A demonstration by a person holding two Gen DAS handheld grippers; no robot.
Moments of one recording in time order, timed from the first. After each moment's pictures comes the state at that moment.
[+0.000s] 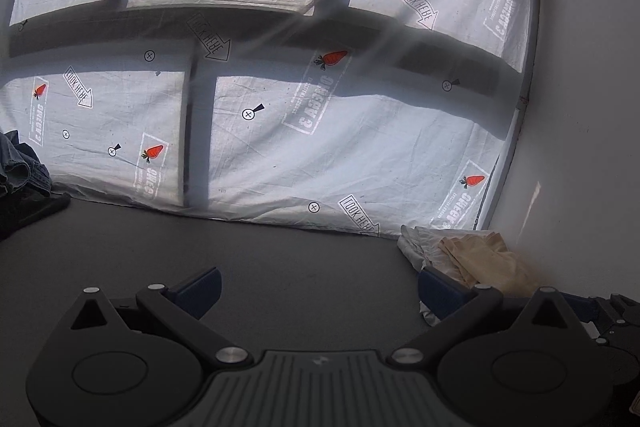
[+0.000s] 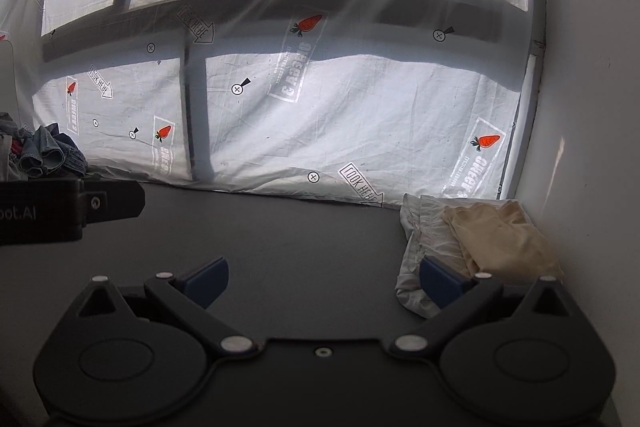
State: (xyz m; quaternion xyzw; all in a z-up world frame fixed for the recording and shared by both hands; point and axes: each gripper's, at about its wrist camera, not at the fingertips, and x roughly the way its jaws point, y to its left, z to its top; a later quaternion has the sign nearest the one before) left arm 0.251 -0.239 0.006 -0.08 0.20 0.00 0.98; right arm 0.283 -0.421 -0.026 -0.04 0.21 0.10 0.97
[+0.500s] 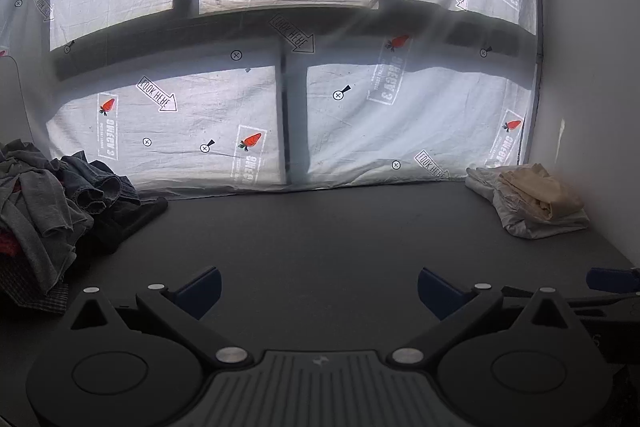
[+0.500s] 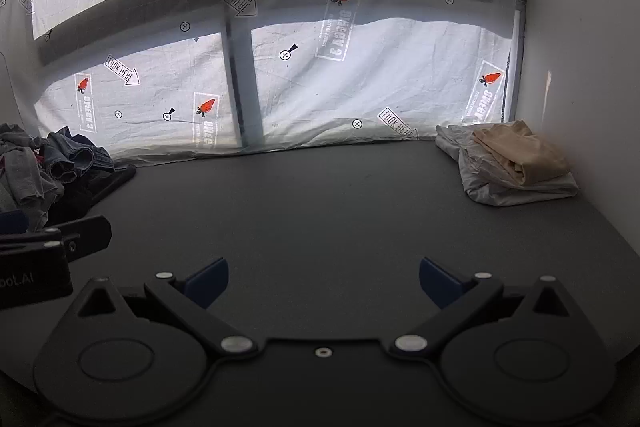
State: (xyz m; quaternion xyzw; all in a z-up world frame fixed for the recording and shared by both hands) left arm 0.106 -0.039 0.018 0.02 0.24 0.01 0.97; right arm 0.134 -0.222 -0.016 0.03 0.28 0.03 0.96
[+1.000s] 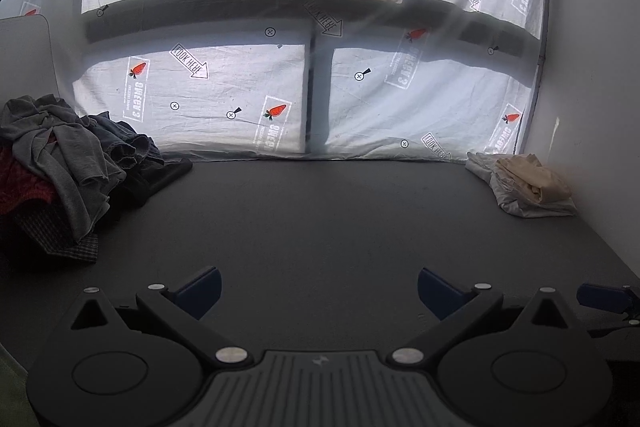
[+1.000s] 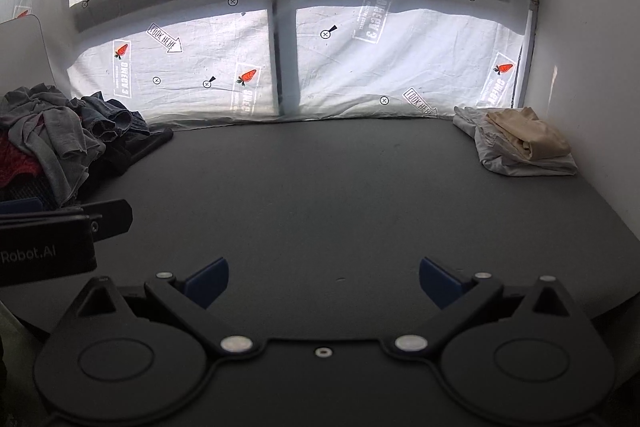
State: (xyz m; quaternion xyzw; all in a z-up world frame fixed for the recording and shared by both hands) left arm 0.024 0.029 0.016 -0.02 0.26 0.00 0.96; right arm 0.039 -0.150 -0.012 0.00 0.30 0.04 0.95
